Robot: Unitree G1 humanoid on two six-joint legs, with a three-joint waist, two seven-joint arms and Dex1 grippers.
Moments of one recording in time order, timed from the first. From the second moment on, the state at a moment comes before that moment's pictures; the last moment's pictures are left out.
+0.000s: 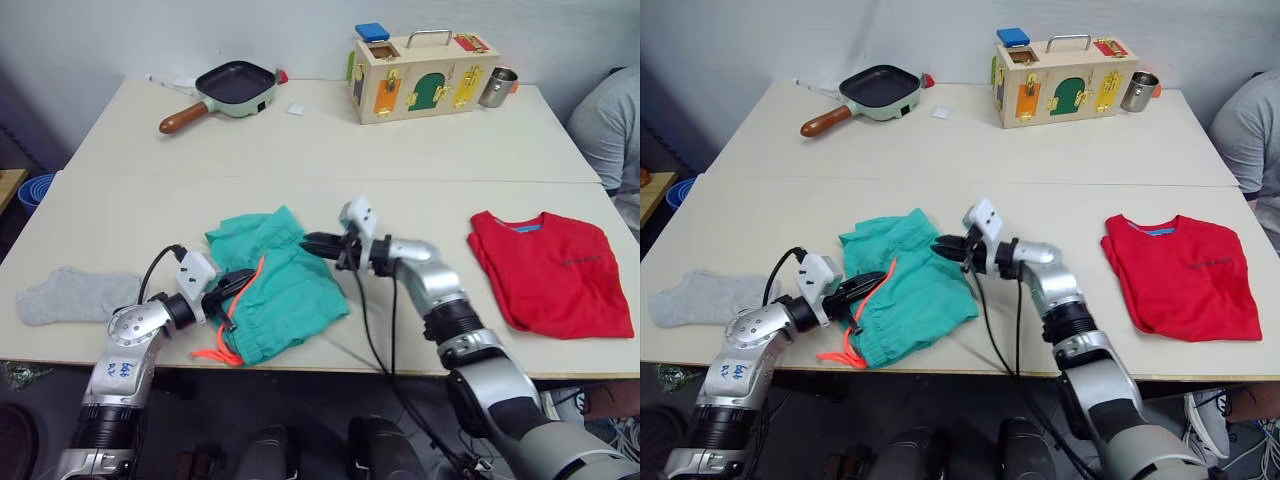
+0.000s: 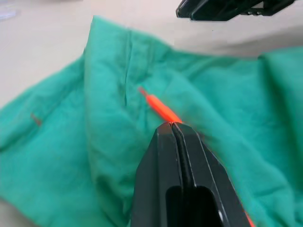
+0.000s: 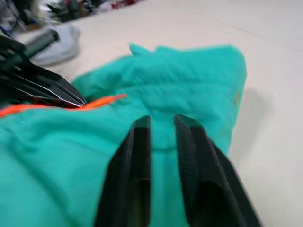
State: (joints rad) left arm -0.18 0.55 0.13 0.04 -0.32 0.04 -0.81; right arm -0.86 -0.23 0.10 0.54 0.27 0.33 1.06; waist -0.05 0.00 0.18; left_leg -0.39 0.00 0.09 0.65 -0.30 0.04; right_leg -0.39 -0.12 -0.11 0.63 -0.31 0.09
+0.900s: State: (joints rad) left arm 0.17 0.68 0.37 -0.28 -0.59 0.15 -1.04; right arm -1.15 0.00 0.11 0.93 0.28 1.04 1.05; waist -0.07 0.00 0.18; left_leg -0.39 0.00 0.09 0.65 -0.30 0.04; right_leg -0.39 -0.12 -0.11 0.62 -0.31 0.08
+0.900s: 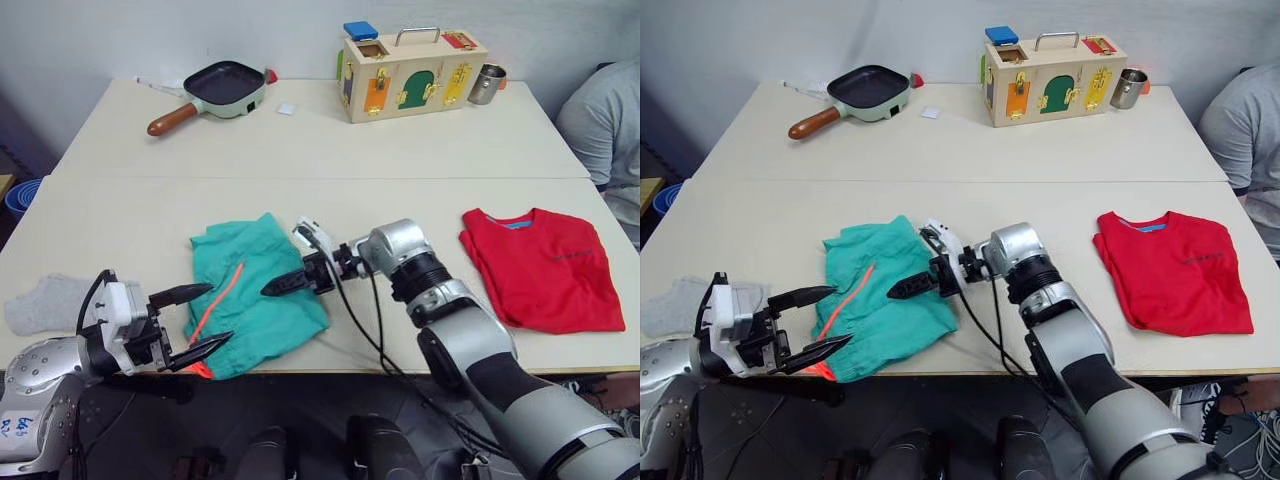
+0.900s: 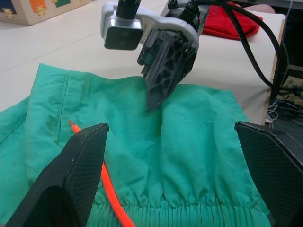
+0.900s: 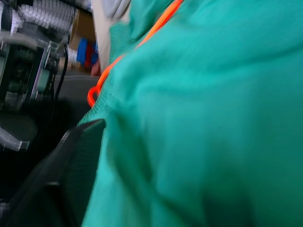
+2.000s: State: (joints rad) left arm 0.00 0.63 0.19 -0.15 -0.51 0.09 -1.03; right arm -1.06 -1.05 0.20 0.81 0.23 0.89 1.40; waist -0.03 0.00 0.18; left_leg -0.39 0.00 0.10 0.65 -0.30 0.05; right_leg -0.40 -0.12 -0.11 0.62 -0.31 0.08
